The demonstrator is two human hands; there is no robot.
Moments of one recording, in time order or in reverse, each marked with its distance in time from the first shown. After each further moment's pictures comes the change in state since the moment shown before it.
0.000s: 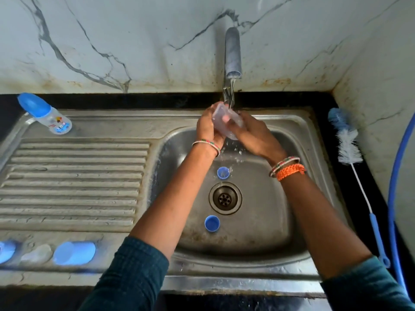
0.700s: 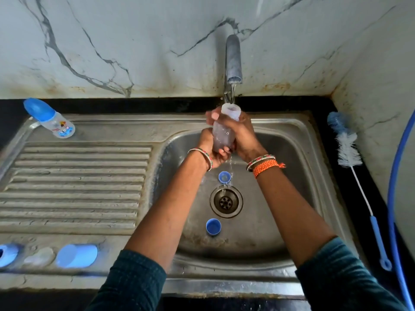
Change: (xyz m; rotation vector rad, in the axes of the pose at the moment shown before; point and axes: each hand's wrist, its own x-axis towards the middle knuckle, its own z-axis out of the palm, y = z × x) left_hand -0.021 -0.001 -0.015 0.274 -0.013 -0.413; right_hand 0.014 -0.027 0.032 0.936 0.096 -0.033
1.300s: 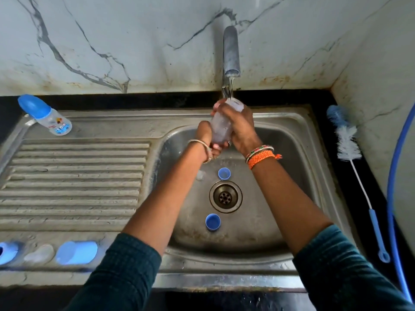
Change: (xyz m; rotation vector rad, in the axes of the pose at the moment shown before) left_hand 0.013 0.006 -0.009 0.220 0.148 0.092; right_hand 0.016 0.004 0.003 0.121 0.194 0.029
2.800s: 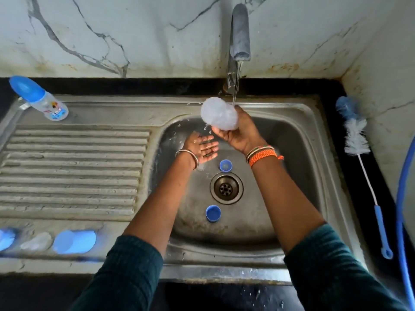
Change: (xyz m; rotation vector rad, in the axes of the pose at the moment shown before) left_hand 0.045 -0.047 -0.044 -0.113 -0.037 -0.105; right_hand 0.003 0.028 -0.016 0.213 0.031 0.484
